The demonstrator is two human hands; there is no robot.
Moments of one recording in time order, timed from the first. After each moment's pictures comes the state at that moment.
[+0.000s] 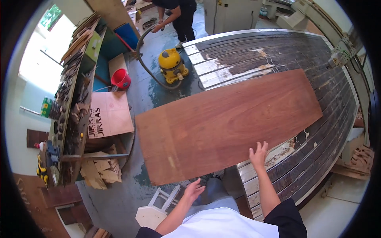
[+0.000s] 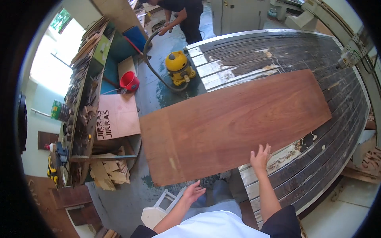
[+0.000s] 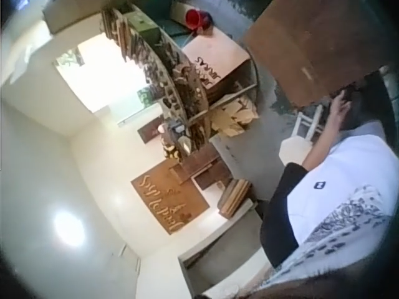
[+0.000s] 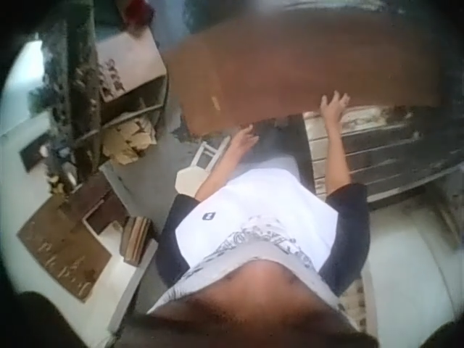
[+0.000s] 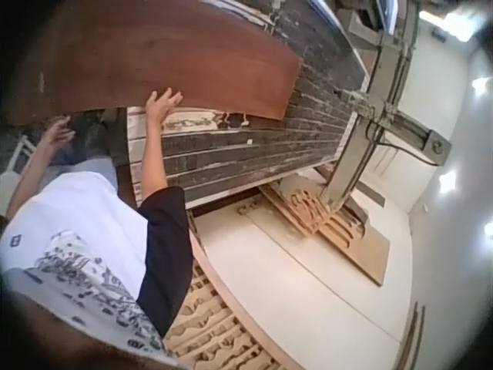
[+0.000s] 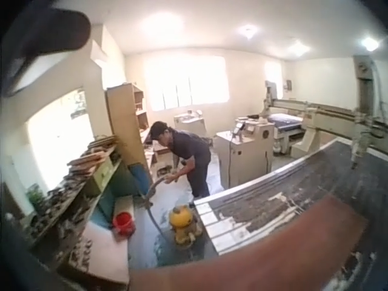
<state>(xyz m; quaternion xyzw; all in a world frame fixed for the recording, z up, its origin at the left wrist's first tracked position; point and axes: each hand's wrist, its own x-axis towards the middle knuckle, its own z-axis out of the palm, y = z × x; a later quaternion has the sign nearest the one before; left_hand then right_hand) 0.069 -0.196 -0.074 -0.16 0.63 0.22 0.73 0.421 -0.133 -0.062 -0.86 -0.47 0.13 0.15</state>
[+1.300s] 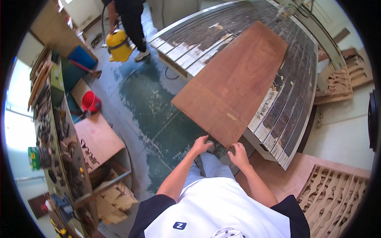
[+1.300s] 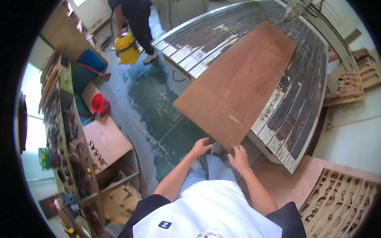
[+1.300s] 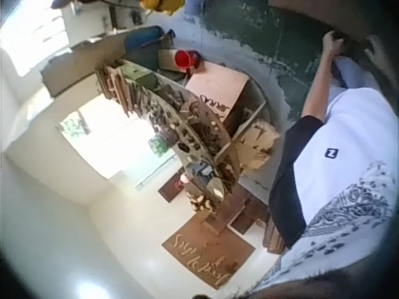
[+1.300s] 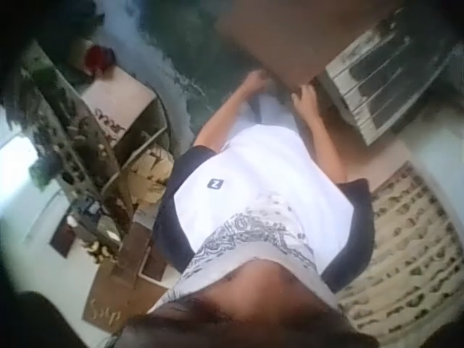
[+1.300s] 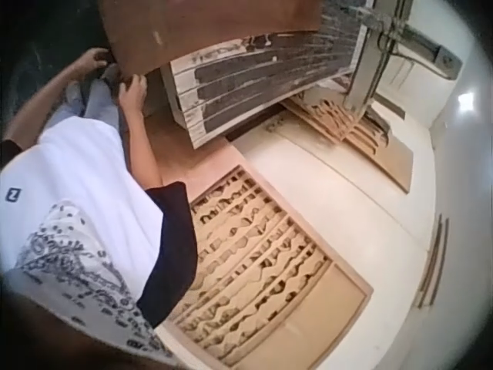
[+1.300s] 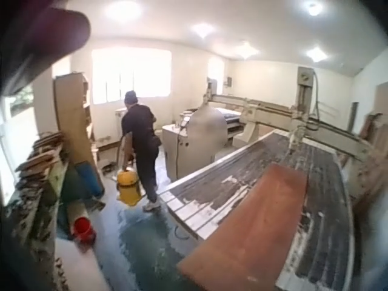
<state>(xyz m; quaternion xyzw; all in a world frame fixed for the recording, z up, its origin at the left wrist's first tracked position) 0.004 -0.065 -0.104 0.72 0.38 0.05 0.58 0.147 -0.240 0.008 -0.86 -0.41 0.22 0.21</state>
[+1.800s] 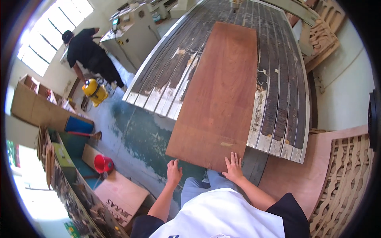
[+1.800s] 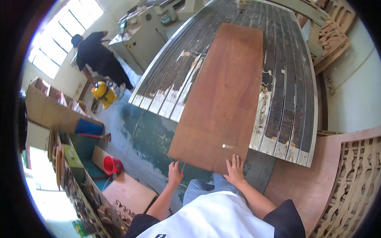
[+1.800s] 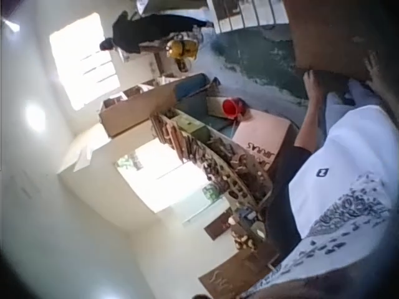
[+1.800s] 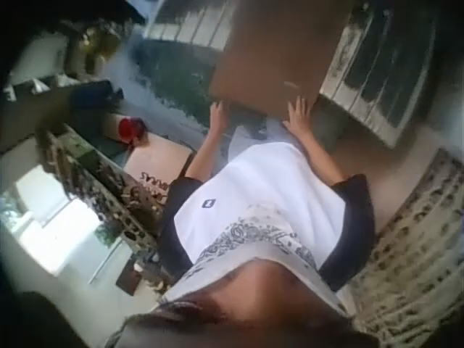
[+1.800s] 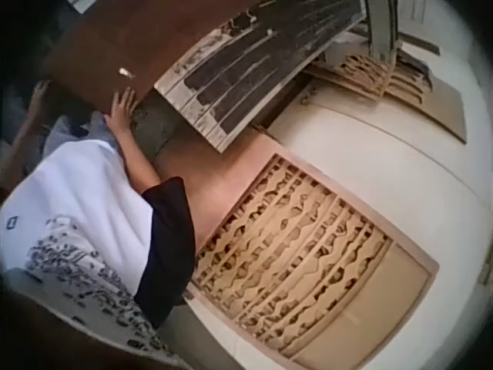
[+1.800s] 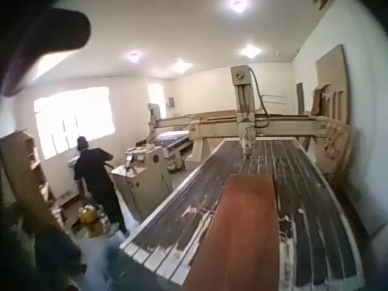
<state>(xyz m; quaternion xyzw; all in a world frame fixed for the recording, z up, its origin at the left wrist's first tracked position) -0.011 0.089 -0.053 0.91 0.32 0.01 0.26 0.167 -0.186 -0.037 -0.91 -0.35 0.20 0.13</state>
